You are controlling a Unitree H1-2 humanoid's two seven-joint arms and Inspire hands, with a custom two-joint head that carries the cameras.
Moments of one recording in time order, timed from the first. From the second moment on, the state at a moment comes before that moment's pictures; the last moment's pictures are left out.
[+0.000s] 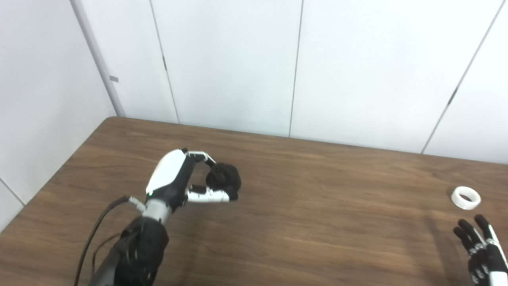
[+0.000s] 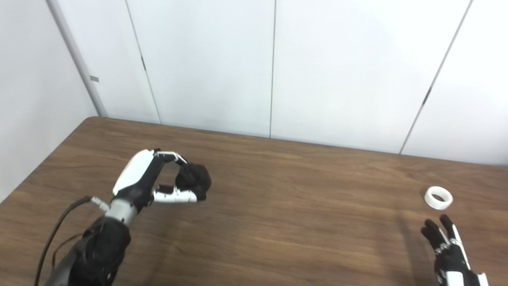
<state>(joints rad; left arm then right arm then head) -0.08 0.39 -0.15 -0.42 0.61 0.46 -0.14 0.17 -0.16 -0.14 -0.12 0.15 -0.21 0.11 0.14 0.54</state>
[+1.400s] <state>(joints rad) 0.15 0.21 -0.36 -0.25 0.90 0.10 0.07 0.24 -0.13 -0.03 -0.24 0.06 -0.06 0.01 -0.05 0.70</state>
